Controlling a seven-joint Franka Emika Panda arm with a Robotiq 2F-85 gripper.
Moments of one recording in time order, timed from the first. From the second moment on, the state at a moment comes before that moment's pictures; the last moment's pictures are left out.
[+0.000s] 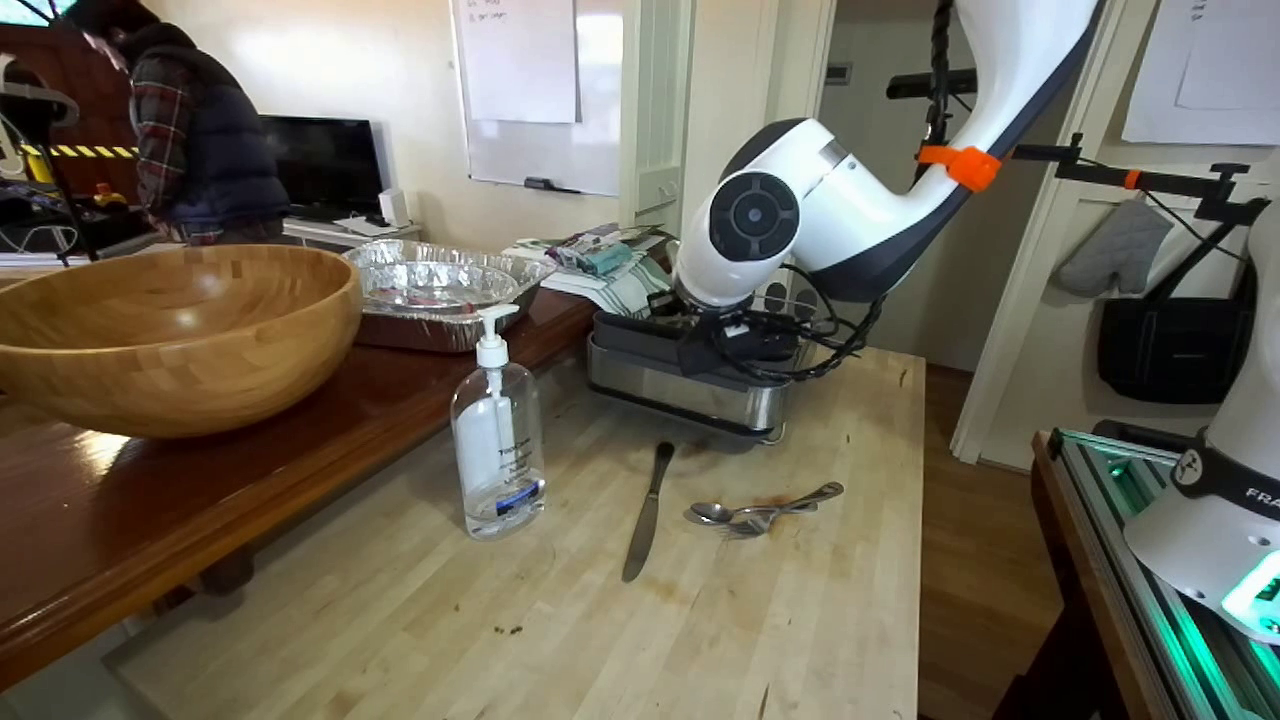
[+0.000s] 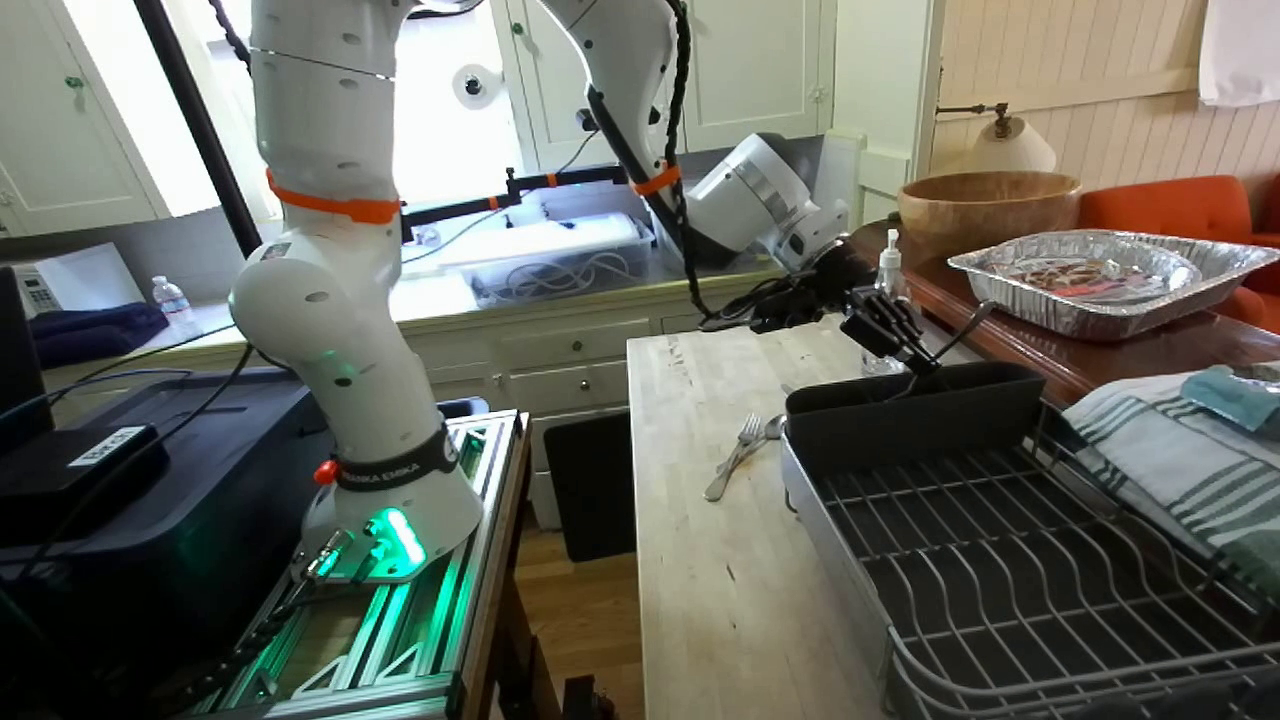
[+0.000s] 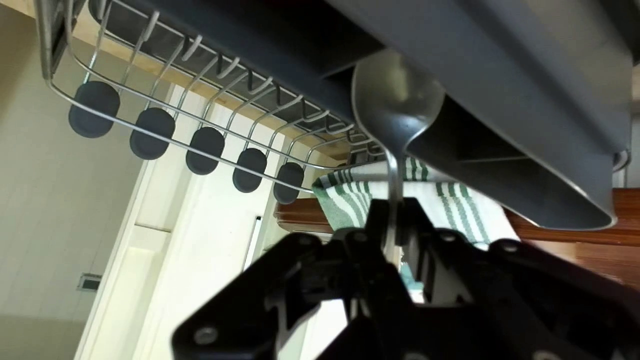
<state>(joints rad) 0.14 0.30 0.06 -2.16 -1.43 2.16 2.09</state>
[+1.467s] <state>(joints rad) 0.14 0.36 0.08 -2.14 -1.45 2.13 2.10</state>
